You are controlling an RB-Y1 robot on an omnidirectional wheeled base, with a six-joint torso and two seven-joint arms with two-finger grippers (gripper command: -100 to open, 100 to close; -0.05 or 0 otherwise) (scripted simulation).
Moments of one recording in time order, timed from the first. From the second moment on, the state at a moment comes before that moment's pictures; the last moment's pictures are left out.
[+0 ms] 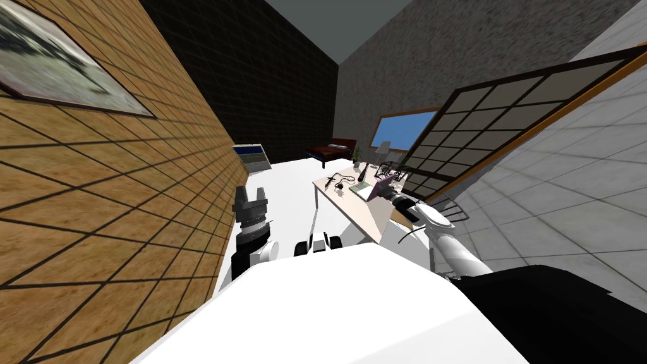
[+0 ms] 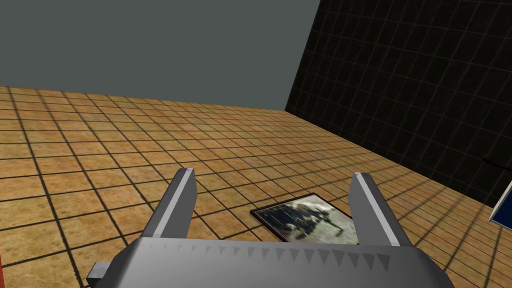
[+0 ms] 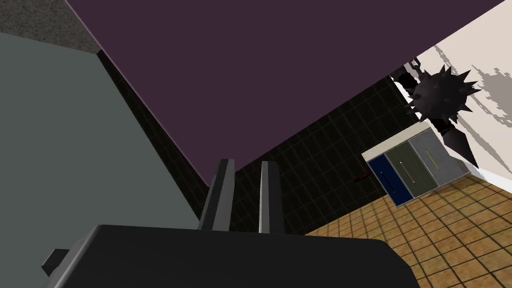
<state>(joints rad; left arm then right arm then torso) 0.53 -0.03 -0.07 -2.23 0.03 -0.63 -0.05 0.23 -0.81 -0.38 -1.47 0.92 -0.43 0.70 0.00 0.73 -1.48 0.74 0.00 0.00</state>
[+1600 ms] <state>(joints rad) 0.53 -0.03 -0.07 -2.23 0.03 -0.63 -0.05 0.43 -1.20 -0.38 -1.36 0.96 -0.54 0.49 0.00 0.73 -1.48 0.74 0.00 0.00</state>
